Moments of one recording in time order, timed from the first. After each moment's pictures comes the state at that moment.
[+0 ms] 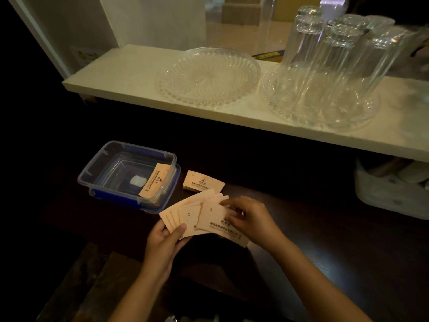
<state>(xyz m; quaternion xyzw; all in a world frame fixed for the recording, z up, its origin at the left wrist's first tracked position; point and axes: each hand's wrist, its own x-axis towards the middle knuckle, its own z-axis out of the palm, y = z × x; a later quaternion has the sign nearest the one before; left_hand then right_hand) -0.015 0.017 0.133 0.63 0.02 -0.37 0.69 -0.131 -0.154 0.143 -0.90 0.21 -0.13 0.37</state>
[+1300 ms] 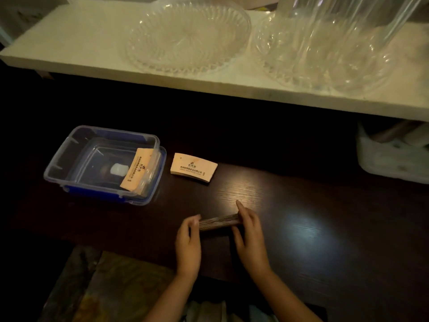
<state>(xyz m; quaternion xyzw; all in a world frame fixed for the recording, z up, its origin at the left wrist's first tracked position) -0.046 -0.016 0.039 0.81 -0.14 -0.25 0.51 -0.156 -0.101 0.027 -0.77 0.39 -0.23 0.45</state>
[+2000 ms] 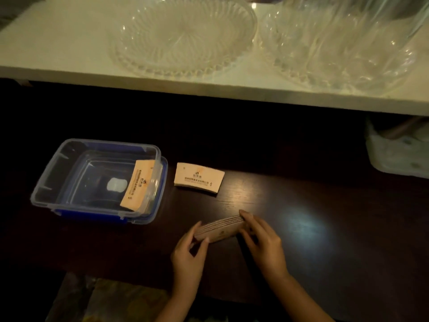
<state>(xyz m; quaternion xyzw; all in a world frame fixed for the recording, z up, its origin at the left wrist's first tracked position) -0.007 -0.003 0.024 0.81 -0.22 -0.24 0.48 -0.136 -0.116 0.018 -0.82 0.40 -0.23 0.34</state>
